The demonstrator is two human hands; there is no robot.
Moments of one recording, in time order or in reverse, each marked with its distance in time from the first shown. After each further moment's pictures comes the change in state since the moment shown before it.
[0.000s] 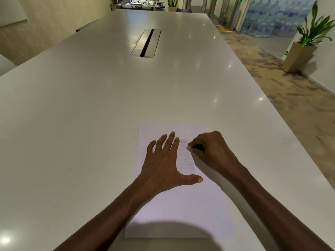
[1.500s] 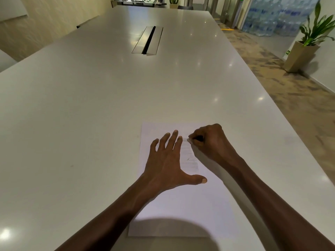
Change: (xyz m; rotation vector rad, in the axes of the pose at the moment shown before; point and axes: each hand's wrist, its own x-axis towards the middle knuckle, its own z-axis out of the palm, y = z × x) left_hand 0.000 0.002 -0.002 -0.011 -0.006 -0.003; right_hand 0.021 -0.003 0.003 0.052 0.054 0.028
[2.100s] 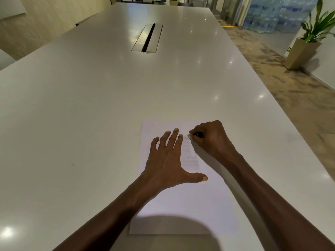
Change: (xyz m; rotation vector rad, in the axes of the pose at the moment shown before) left_hand 0.000 -0.001 0.003 0.009 0.007 -0.005; right_hand 0.005 0.003 0.005 -0.022 0.034 0.024
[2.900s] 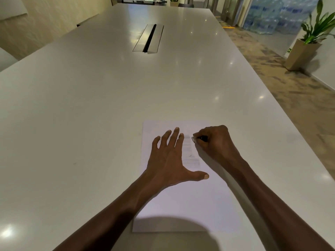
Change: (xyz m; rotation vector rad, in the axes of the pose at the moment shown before) left_hand 0.002 0.000 -0.001 -0.005 0.005 -0.011; right_hand -0.013 0.002 0.000 -0.006 0.024 0.023
